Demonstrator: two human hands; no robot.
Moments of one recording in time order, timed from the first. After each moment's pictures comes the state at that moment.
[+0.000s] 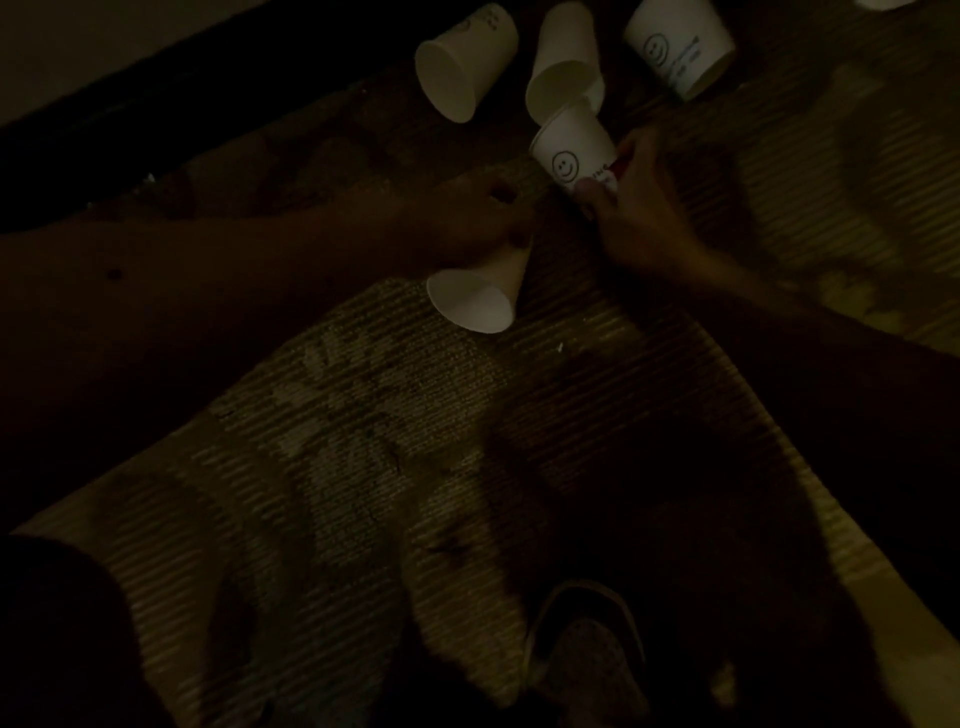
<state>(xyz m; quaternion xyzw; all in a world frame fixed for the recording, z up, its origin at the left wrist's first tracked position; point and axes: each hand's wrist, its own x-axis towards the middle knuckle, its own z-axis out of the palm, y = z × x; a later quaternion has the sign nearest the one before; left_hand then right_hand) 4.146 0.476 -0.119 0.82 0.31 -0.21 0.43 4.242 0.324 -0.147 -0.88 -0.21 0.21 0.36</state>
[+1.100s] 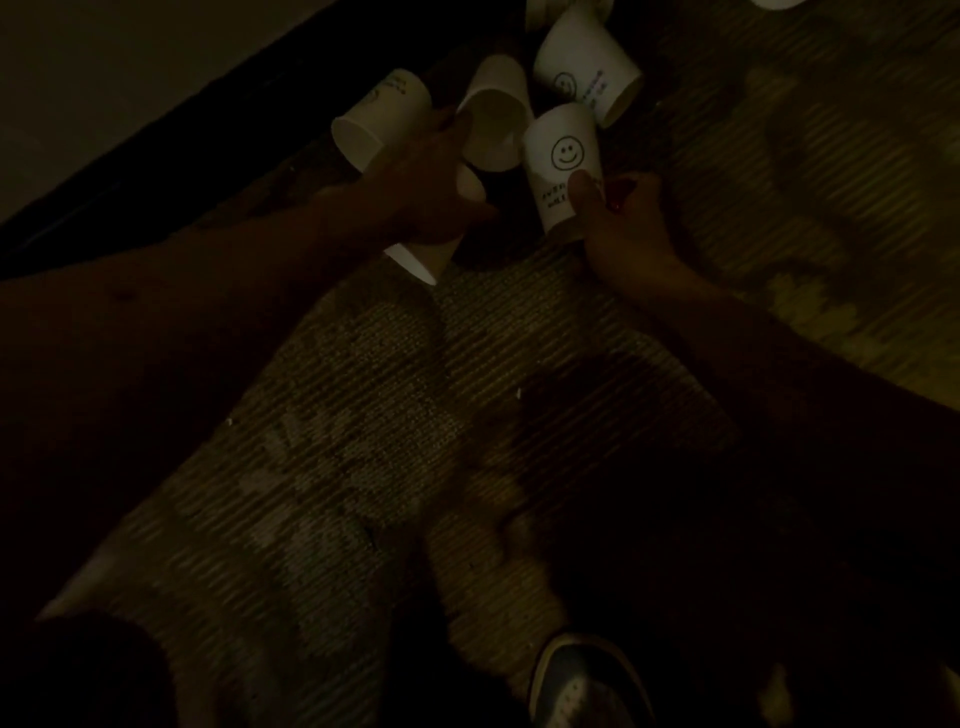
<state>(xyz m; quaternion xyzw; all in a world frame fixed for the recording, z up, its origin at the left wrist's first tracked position) 4.225 0.492 -0.117 0.96 0.13 -0.14 0.20 4.255 0.304 -0.134 -0.77 0.05 0.24 0.58</state>
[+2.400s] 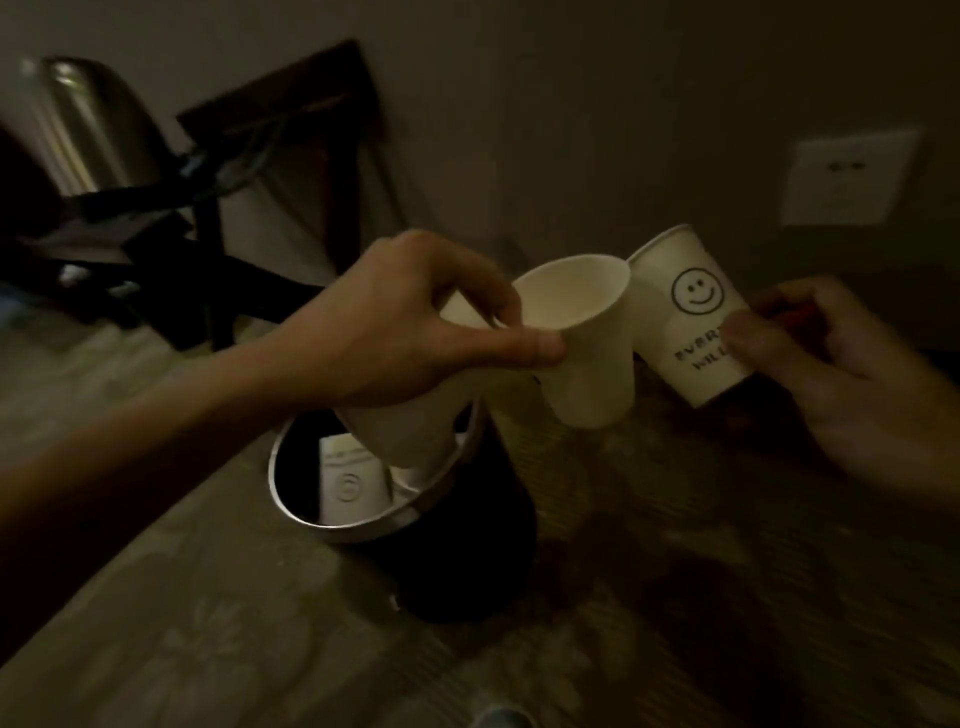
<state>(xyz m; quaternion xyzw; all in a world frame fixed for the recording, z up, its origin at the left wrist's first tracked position) 3.588 0.566 0.206 0.85 0.49 0.15 0.13 3.843 0.533 0.104 -0.53 -0.53 0.43 0.51</state>
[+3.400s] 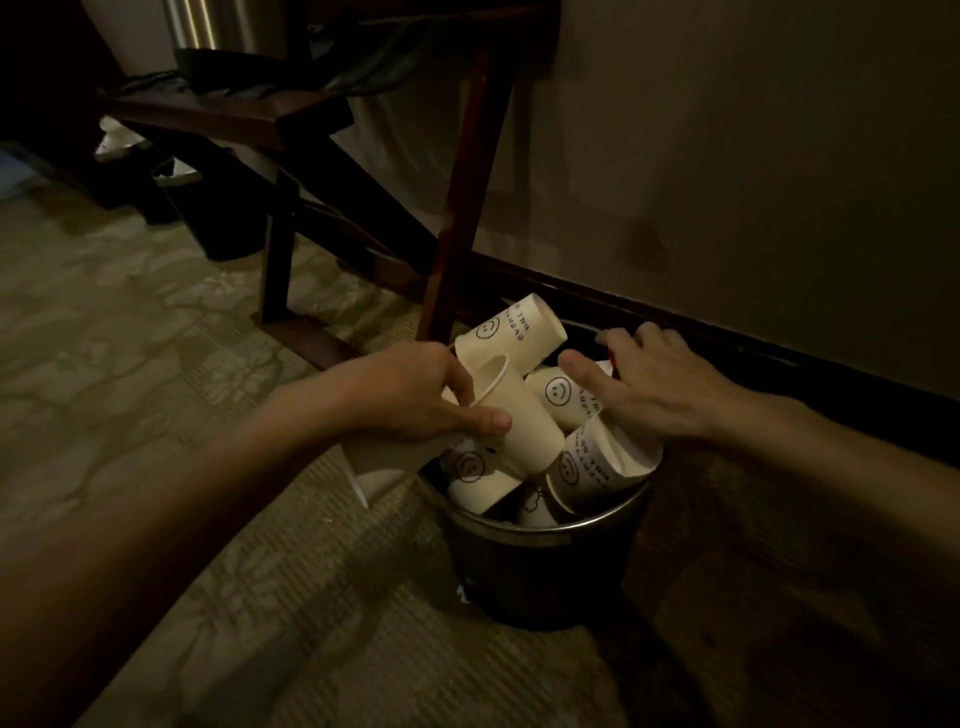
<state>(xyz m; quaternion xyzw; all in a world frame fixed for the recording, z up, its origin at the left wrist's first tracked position) 3.398 0.613 0.117 0.72 0.66 -0.08 0.21 3.618 0.652 0.073 -0.60 -0.78 0.20 0.03</state>
